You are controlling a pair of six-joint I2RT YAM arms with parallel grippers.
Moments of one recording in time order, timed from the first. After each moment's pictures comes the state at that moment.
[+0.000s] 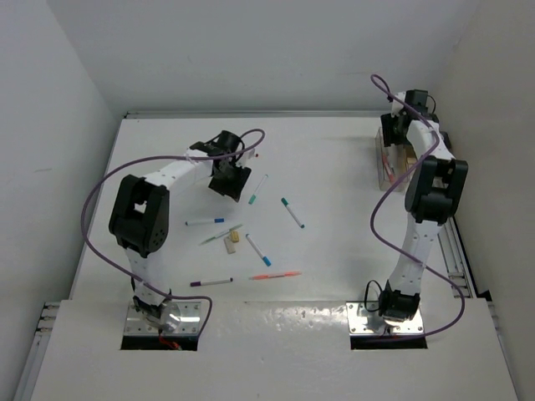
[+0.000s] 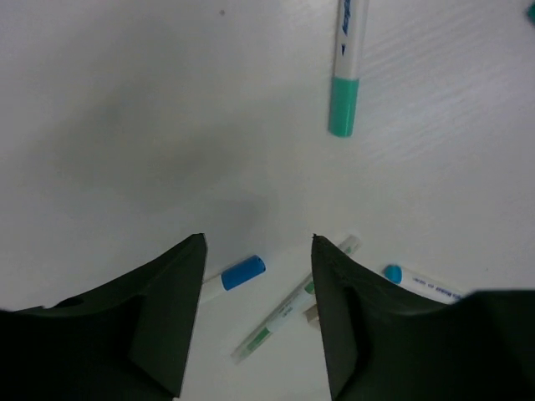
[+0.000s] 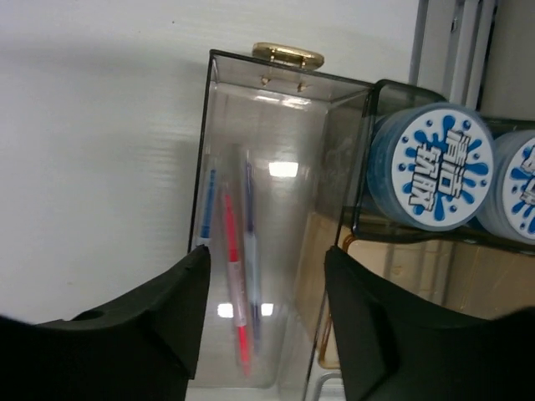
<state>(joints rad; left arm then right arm) -0.40 1.86 1.42 -0.69 0.04 -0.01 -0.20 2.24 1.88 -0.52 0.00 -0.31</state>
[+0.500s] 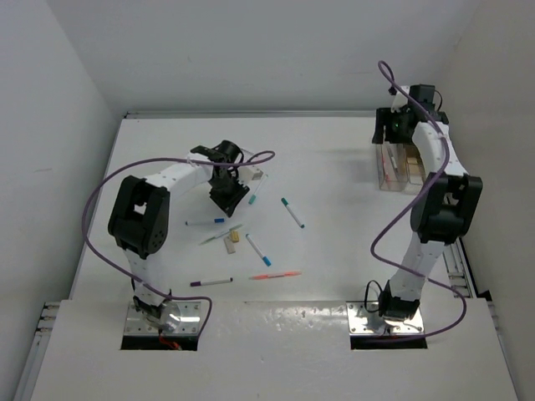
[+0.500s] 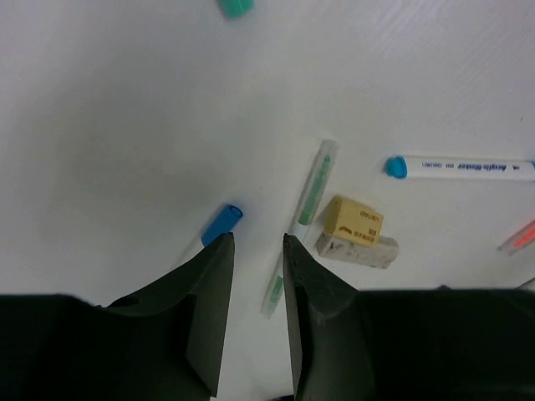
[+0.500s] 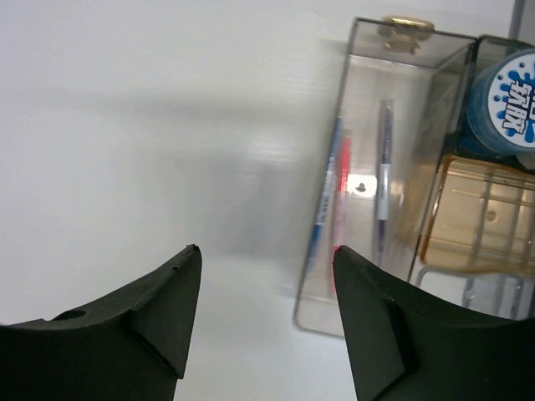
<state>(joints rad) -0.42 1.87 1.40 -0.86 0.20 0.36 -0.17 2.00 1.73 -0.60 -0.18 -0.16</state>
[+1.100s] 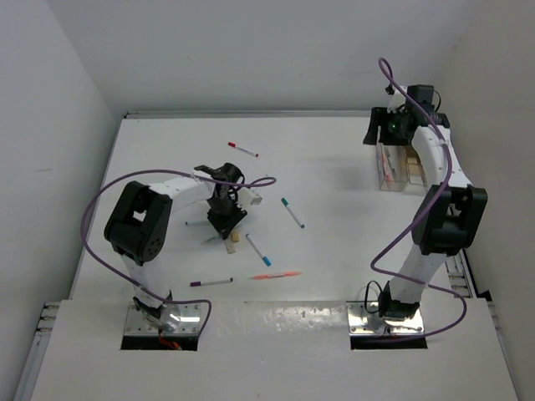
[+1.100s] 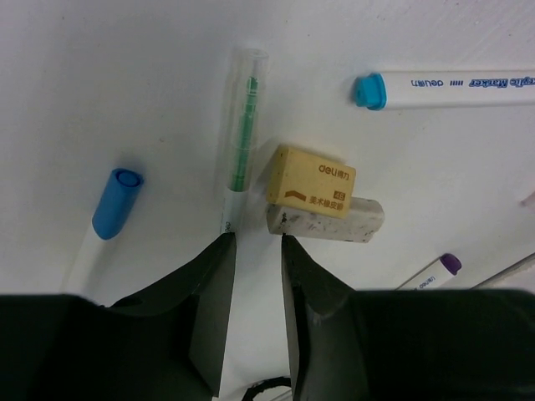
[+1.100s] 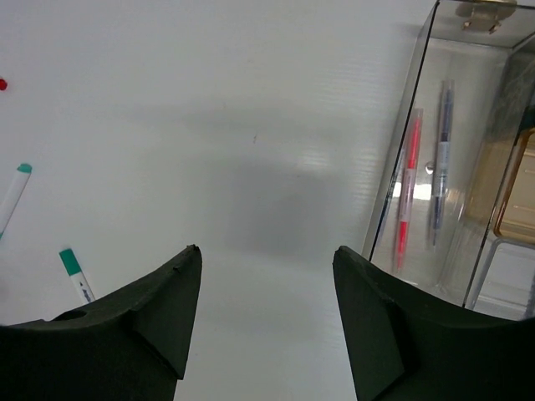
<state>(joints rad) -0.47 1.80 1.16 -0.83 0.18 0.39 -0.12 1.83 1.64 -0.64 -0.28 -0.06</state>
